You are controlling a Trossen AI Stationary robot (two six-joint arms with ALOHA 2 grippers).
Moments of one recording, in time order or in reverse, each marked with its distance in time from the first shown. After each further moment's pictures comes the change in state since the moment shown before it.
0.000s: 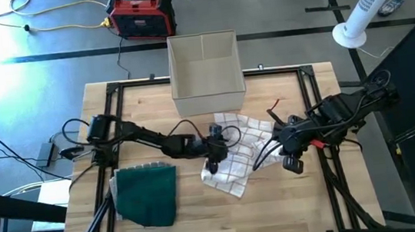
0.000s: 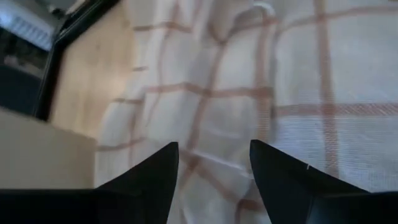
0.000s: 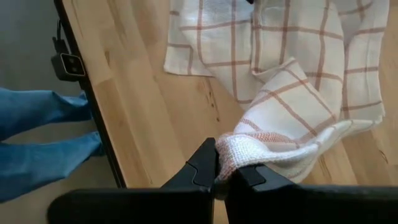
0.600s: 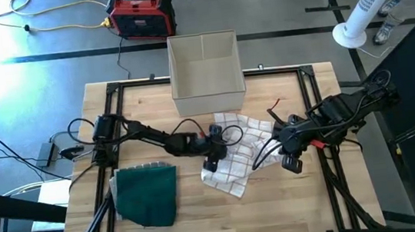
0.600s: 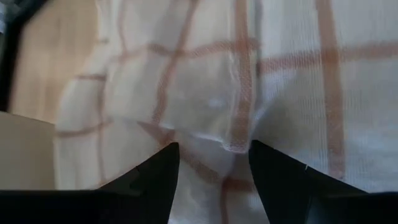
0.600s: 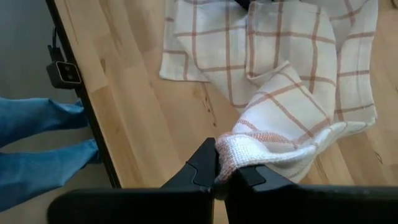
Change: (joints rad) left arm 0.023 0.042 0.002 -0.016 0.031 0.018; right arm 0.000 0.000 0.000 0.002 0.026 0.018
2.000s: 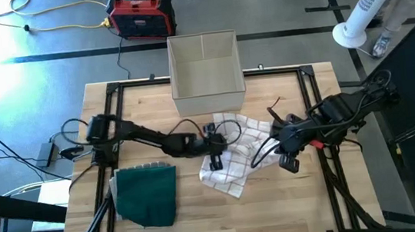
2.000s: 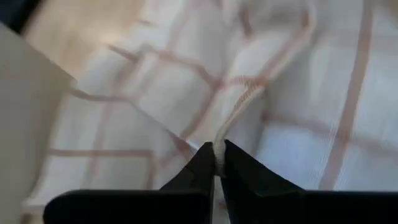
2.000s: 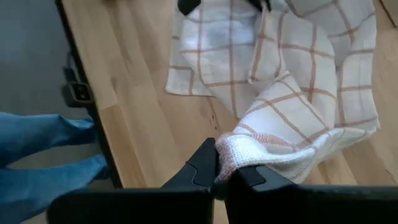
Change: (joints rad) left arm -0.014 -0.107 0.044 -0.138 -0.066 -0.452; right arm 0.000 -0.010 0.001 0.066 0.040 0.008
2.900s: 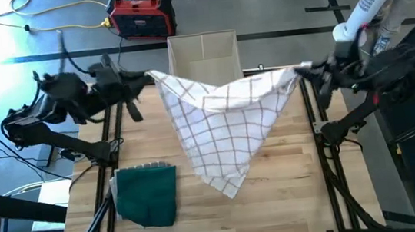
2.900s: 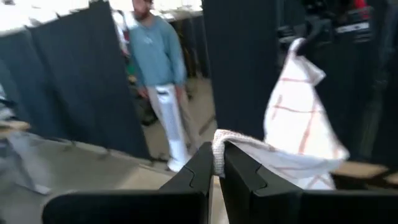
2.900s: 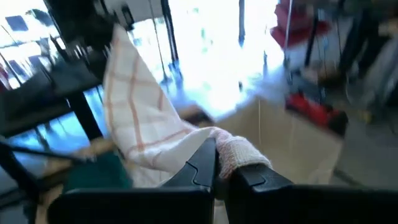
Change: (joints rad) left arm 0.002 -0.826 0.417 -0.454 -0.239 0.120; right arm -0.002 -0.133 0.516 0.109 0.736 -0.405
